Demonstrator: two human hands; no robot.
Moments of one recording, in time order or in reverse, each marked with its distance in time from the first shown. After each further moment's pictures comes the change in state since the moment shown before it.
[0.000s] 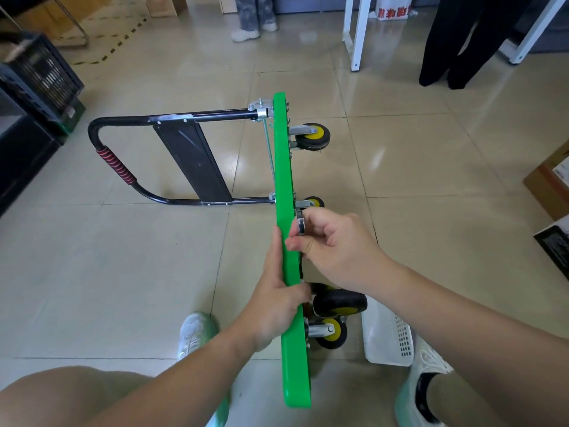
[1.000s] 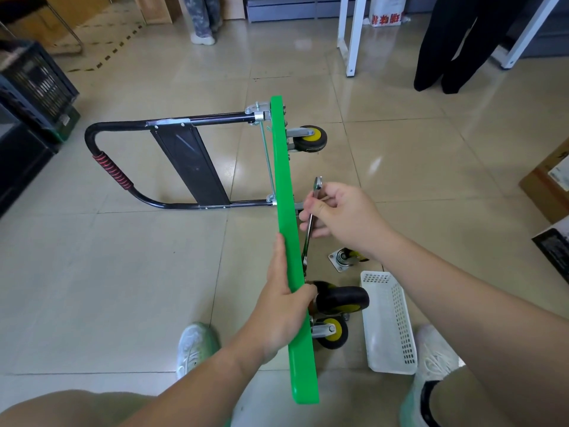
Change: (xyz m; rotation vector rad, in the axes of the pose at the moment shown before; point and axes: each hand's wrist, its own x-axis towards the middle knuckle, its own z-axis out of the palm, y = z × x) left_hand -0.002 0.015 0.000 0.182 0.071 -0.029; right_hand 0.054 0.015 -0.026 0.118 0.106 0.365
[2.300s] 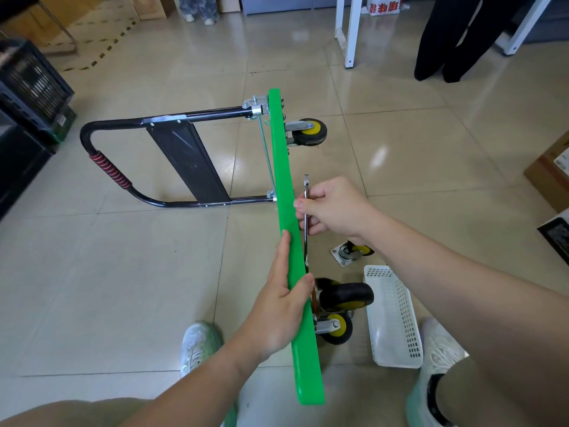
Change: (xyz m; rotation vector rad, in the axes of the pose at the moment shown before) left_hand 0.003 -0.008 -0.009 0.115 -0.054 0.033; right_hand 0.027 0.011 0.009 -0.070 -0.040 0.128
